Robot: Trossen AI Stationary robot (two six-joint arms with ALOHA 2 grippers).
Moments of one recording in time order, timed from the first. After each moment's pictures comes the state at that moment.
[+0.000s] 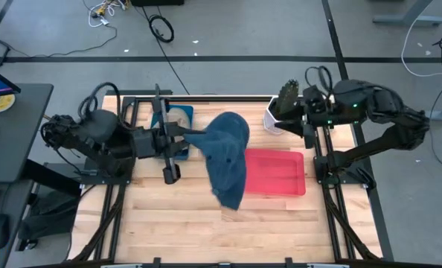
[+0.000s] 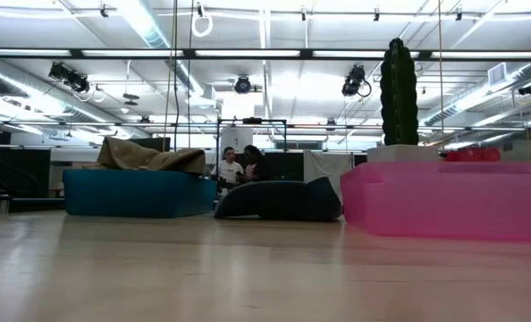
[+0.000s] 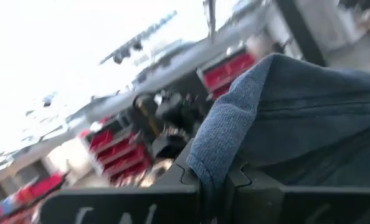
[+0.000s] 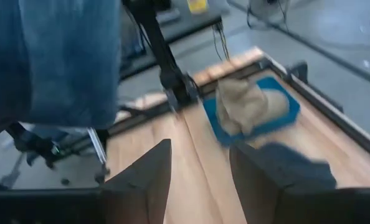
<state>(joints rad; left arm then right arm) -0.37 1.37 1.73 -0.05 -0.43 0.61 0.03 1.12 1.67 -0.92 0.09 0.40</state>
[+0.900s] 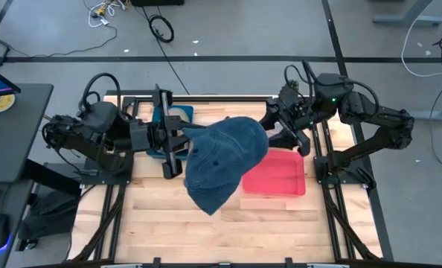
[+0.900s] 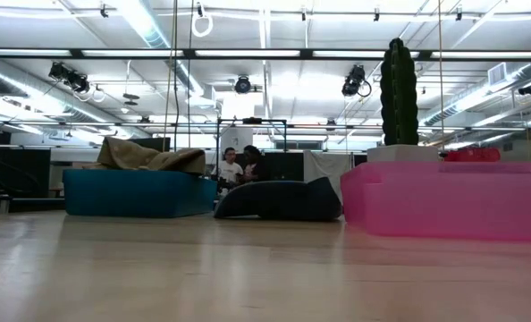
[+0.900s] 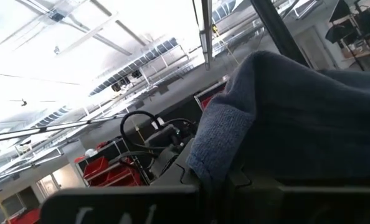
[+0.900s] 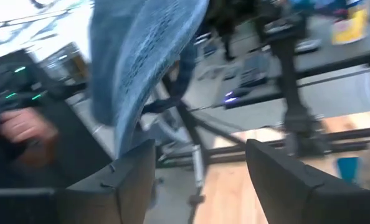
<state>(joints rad) -0.30 1.38 1.73 0.05 -0.29 0.62 -0.01 1.28 1.67 -0.48 -0.44 0.38</state>
